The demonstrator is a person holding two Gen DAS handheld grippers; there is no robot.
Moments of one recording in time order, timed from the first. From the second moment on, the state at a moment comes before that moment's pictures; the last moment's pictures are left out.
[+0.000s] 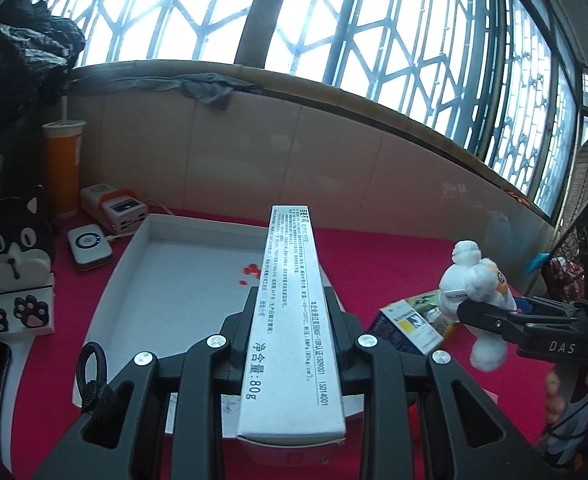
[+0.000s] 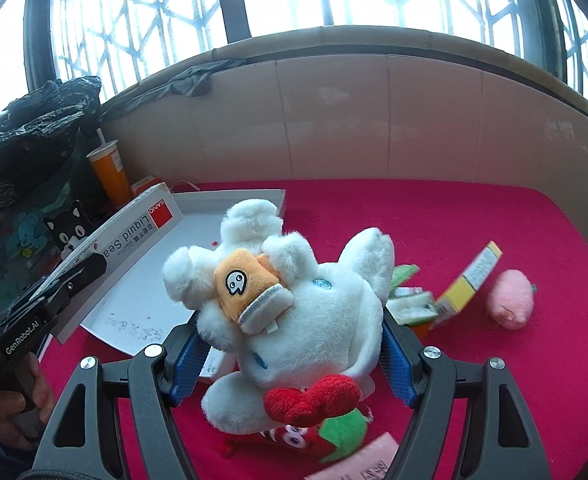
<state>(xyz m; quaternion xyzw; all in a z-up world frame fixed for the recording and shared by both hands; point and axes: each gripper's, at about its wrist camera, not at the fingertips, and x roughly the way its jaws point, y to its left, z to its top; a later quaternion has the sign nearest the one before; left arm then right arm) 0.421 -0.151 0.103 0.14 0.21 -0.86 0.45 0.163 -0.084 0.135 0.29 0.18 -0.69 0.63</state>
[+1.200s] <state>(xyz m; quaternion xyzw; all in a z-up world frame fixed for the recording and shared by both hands) 0.423 -0.257 0.082 0.21 0.24 -0.79 0.52 0.219 -0.233 0.103 0.34 0.24 -0.65 0.64</state>
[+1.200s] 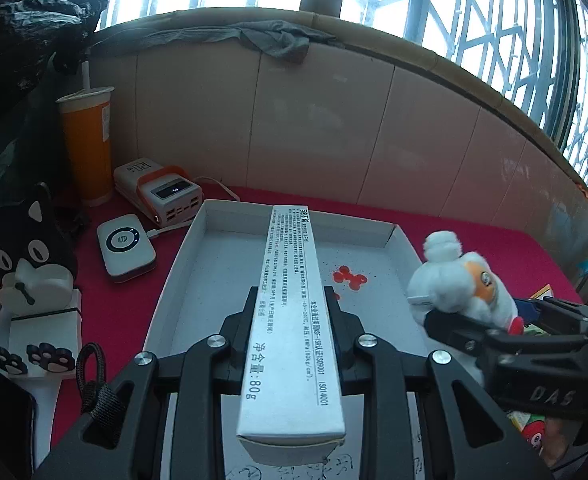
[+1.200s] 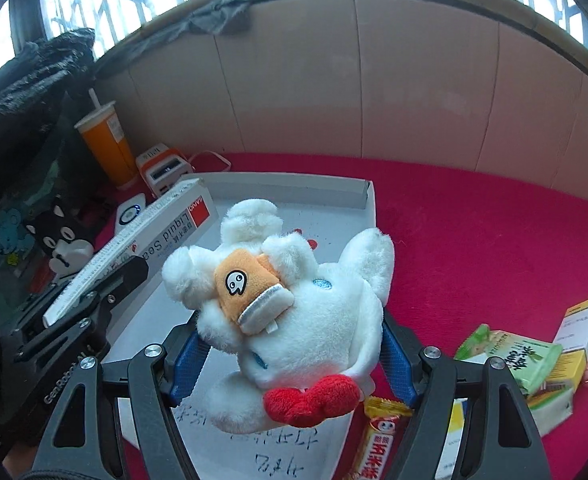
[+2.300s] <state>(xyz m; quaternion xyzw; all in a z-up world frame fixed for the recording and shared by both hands) 0.432 -0.178 0.106 0.16 0.22 -0.77 0.58 0.196 -0.124 0.120 0.31 0.15 -0.67 0.66</state>
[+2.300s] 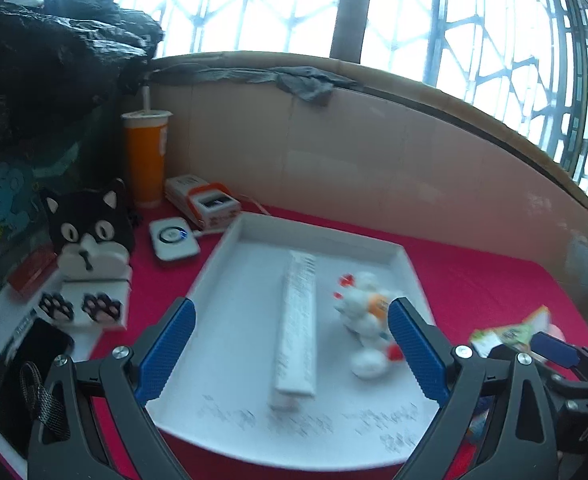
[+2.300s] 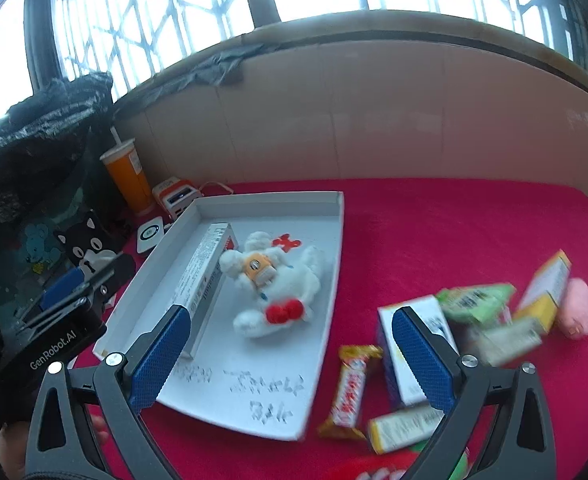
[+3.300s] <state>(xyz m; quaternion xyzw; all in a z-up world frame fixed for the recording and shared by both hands) 0.325 -0.077 0.054 0.28 0.16 -0.86 0.39 0.089 -0.004 0.055 0.38 0.19 -0.67 0.61</state>
